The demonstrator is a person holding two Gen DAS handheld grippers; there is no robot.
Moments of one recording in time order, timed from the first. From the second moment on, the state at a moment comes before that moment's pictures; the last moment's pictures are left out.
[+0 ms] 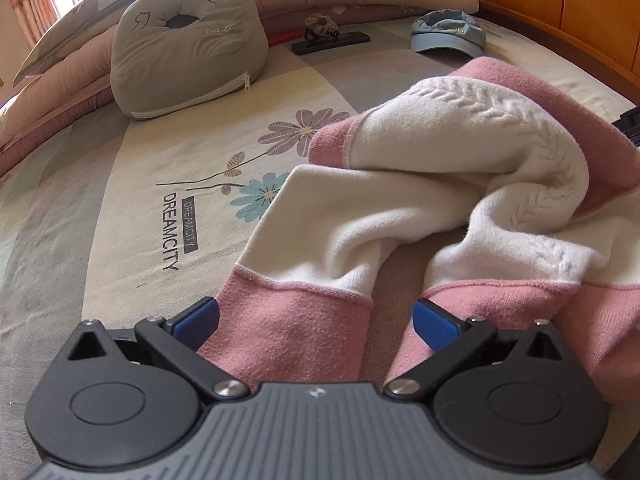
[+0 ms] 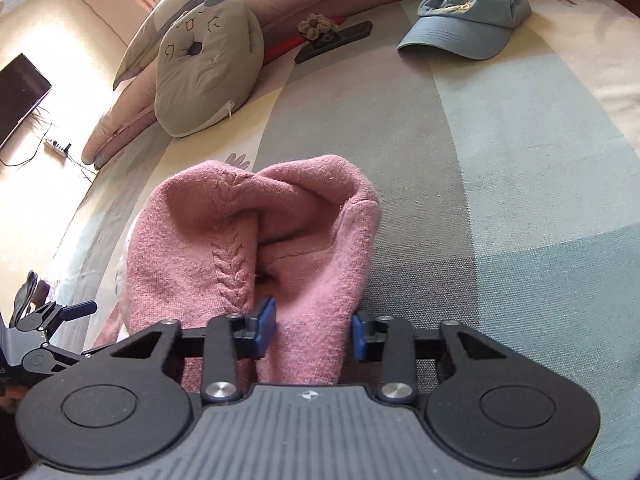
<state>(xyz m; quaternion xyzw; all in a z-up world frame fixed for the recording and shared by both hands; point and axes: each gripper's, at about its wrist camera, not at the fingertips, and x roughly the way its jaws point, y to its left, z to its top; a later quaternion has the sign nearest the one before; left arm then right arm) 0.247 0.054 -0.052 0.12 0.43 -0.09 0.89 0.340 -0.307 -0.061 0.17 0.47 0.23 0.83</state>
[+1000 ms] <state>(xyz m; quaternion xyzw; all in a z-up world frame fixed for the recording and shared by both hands) 0.255 0.046 -0.065 0.11 0.42 -0.10 0.89 0.344 -0.331 -0.070 0.18 0.49 0.17 0.84</state>
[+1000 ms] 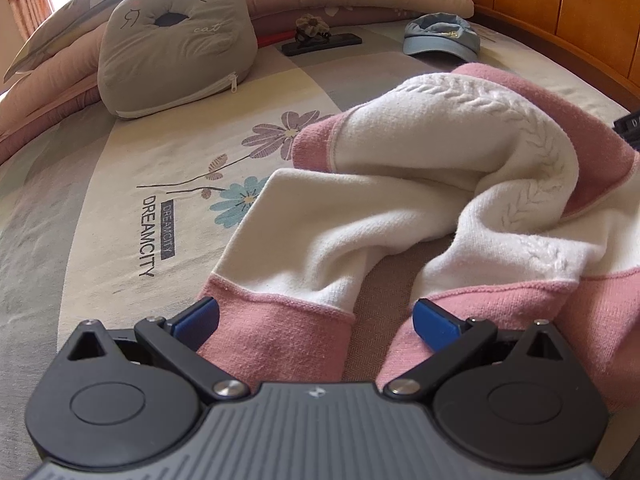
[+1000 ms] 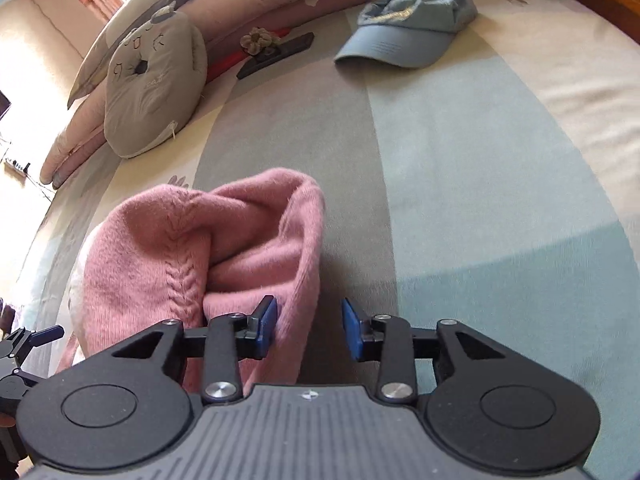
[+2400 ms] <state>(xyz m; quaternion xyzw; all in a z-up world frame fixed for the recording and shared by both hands) 0.251 0.042 -0.056 0.12 0.42 -0.10 0.89 0.430 -0.448 -0.046 0.06 0.48 -0.07 0.87</state>
